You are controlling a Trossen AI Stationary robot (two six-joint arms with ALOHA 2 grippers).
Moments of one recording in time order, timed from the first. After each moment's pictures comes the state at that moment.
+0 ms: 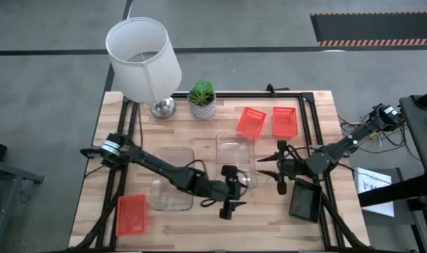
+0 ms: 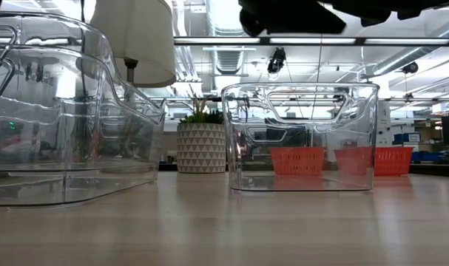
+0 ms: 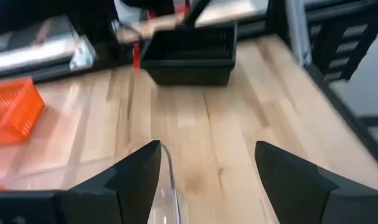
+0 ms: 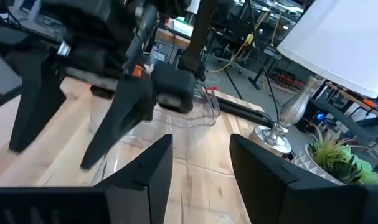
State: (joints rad) left arm -0.36 1.96 1.50 -0.02 -0.28 0.00; right arm 0.54 0.92 0.44 0.33 0.57 -0.29
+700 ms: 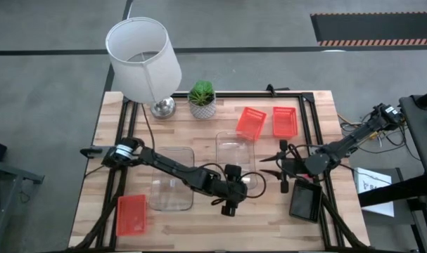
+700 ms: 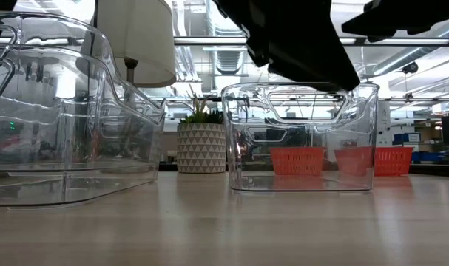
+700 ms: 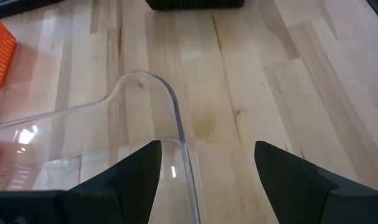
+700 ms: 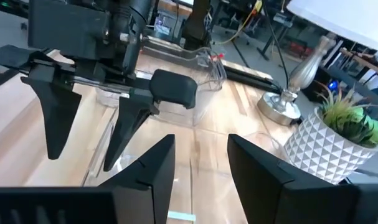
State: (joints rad) left arm -0.33 2.11 1.70 -0.35 -0.25 -0.02; right arm 0.54 0.86 0.43 0.13 0.57 -0.15
